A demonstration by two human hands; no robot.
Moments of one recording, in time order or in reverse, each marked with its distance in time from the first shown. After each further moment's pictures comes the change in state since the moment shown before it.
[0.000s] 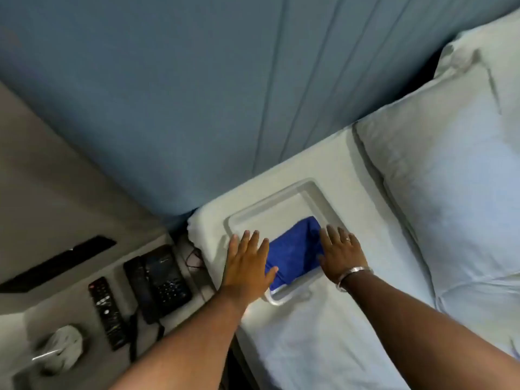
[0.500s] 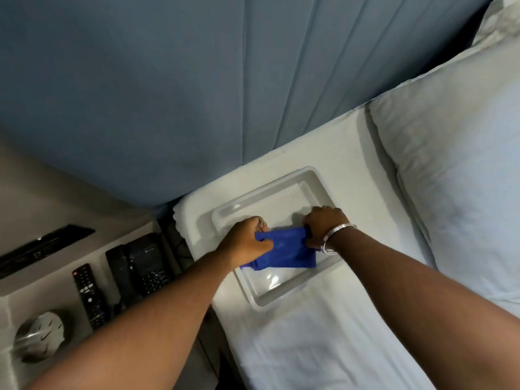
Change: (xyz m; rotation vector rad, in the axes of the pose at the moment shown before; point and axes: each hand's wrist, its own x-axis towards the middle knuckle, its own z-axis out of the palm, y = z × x) left_hand 0.079 0.000 -0.003 -0.921 -0.247 -0.285; right_hand 0.098 0.005 -0.023 0.012 -0.118 -0.275
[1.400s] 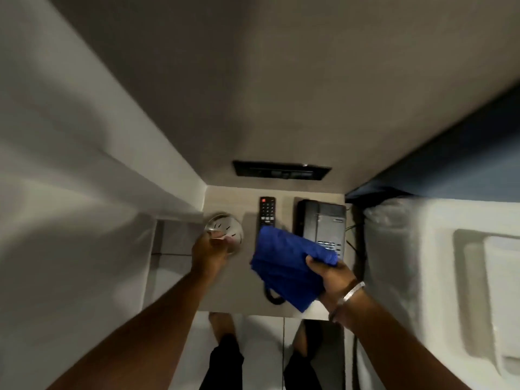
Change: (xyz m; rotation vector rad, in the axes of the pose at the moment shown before) left_hand -0.261 -0.440 -0.193 -0.719 0.832 -0.653; right_hand -0.037 -0.500 0.005 1.704 -0.444 0.382
